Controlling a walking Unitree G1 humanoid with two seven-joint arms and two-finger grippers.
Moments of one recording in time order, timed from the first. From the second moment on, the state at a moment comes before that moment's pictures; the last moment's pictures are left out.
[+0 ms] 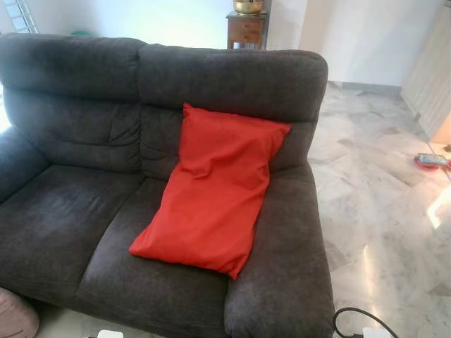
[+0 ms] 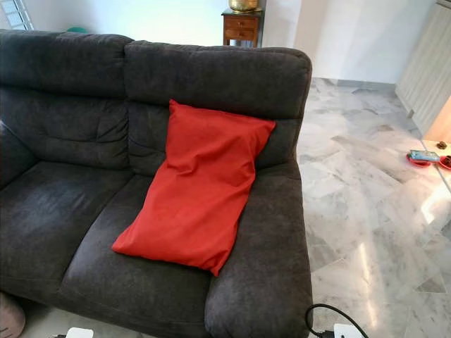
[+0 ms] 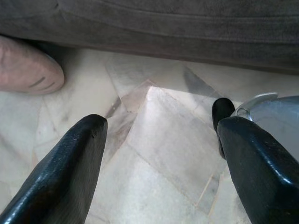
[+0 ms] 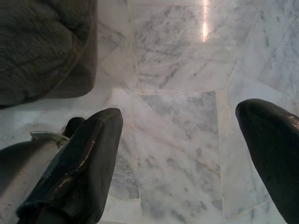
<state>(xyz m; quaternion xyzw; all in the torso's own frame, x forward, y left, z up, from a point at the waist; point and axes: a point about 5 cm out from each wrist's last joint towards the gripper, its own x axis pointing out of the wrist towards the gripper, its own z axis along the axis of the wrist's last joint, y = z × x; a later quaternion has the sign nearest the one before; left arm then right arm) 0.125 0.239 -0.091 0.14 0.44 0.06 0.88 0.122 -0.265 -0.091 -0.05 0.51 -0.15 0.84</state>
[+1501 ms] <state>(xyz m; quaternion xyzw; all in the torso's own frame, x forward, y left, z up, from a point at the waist) 0.125 0.243 -0.091 0.15 0.45 0.06 0.88 0.159 -0.254 -0.076 0.00 0.40 -0.15 0.90</state>
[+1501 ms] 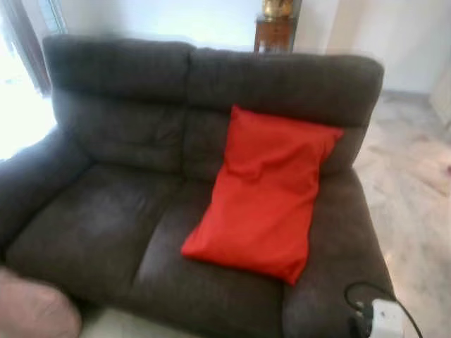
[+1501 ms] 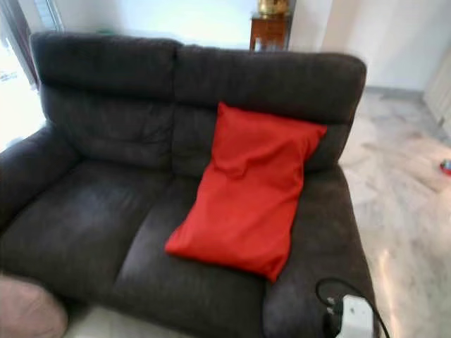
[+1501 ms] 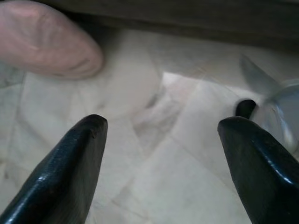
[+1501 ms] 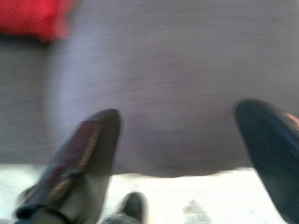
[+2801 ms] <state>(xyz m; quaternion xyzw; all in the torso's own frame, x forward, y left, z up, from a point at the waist) 0.120 0.241 -0.093 0.15 0.46 0.06 0.87 0.160 -0.234 -0.083 0.02 0.43 -0.09 0.90</state>
